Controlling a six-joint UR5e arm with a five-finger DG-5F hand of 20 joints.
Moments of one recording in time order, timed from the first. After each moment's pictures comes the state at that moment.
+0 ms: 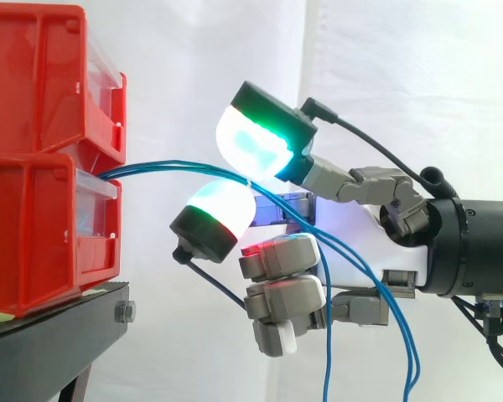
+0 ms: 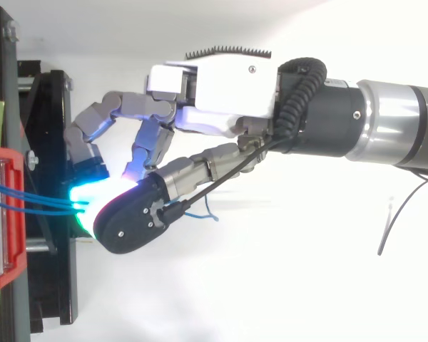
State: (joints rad) arm 0.09 -2.37 -1.13 -2.71 -1.44 -0.06
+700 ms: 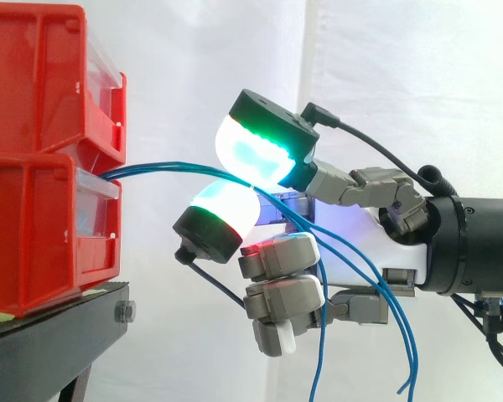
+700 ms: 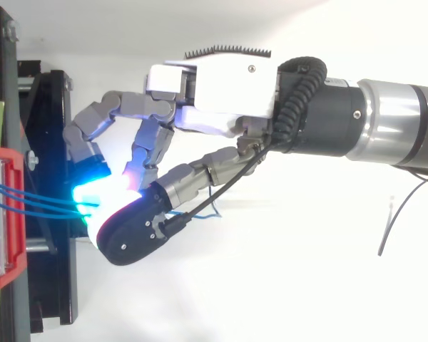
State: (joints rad) arm 0.09 -2.37 -1.13 -2.73 -1.44 -0.06
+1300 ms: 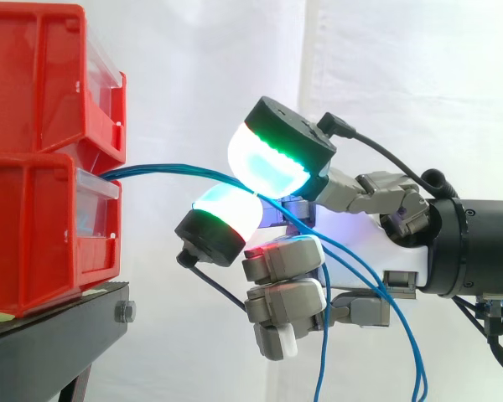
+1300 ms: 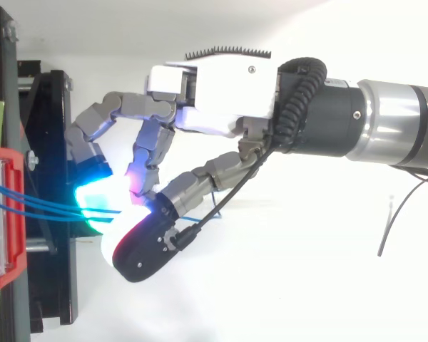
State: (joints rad) arm 0.09 -2.37 -1.13 -2.73 -1.44 -0.06
